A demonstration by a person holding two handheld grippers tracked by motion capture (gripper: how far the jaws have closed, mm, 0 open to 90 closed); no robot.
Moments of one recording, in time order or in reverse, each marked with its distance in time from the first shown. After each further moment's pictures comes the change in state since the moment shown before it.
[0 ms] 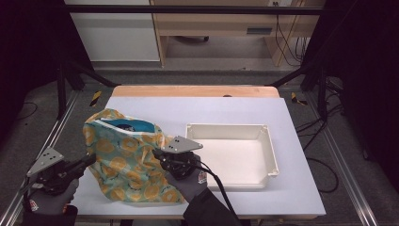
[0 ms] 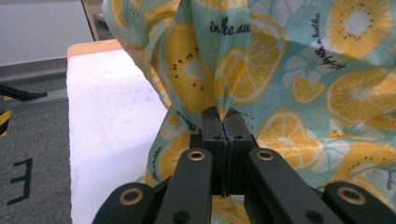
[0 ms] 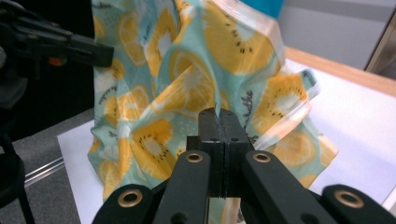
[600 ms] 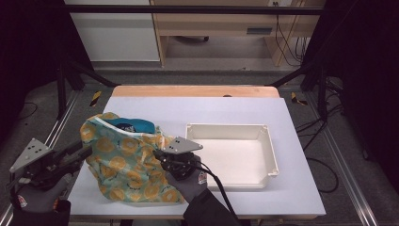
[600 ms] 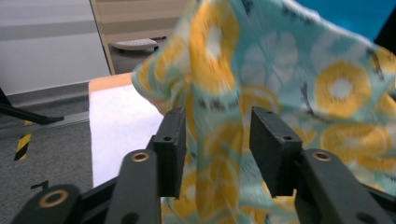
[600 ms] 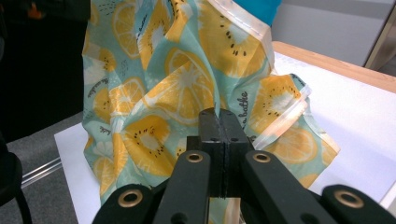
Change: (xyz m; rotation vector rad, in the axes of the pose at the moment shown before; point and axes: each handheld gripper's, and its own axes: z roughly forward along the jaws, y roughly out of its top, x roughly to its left) left arm 0.001 0.035 -0.019 -0.091 0.036 0.026; right arm -0.001 -0.003 0.001 0.003 -0.007 0.006
